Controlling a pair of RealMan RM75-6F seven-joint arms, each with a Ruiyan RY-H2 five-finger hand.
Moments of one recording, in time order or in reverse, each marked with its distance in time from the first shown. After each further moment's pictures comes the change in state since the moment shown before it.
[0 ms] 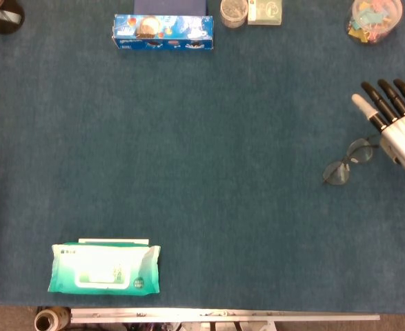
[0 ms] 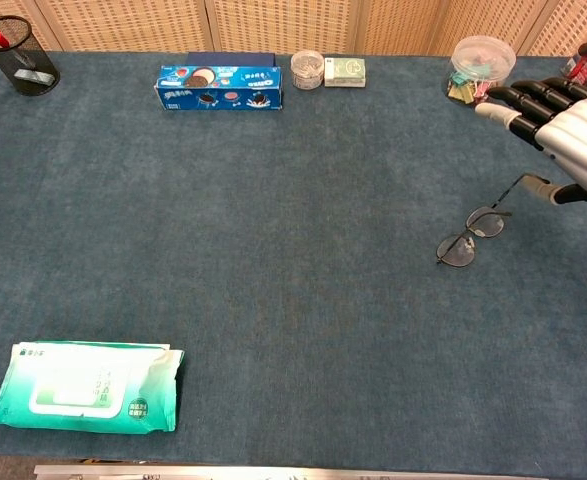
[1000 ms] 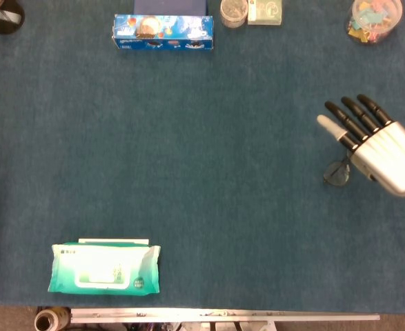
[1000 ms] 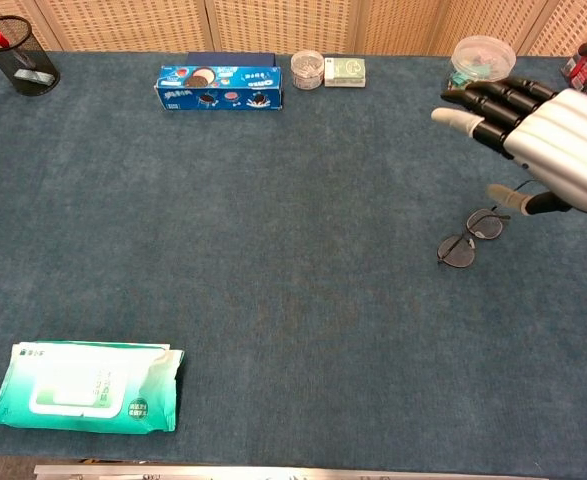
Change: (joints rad) left arm 0.005 0.006 0.001 -0.002 0.010 0.011 -0.015; right arm 0.022 0.090 -0.013 -0.230 -0.103 0.027 -0.055
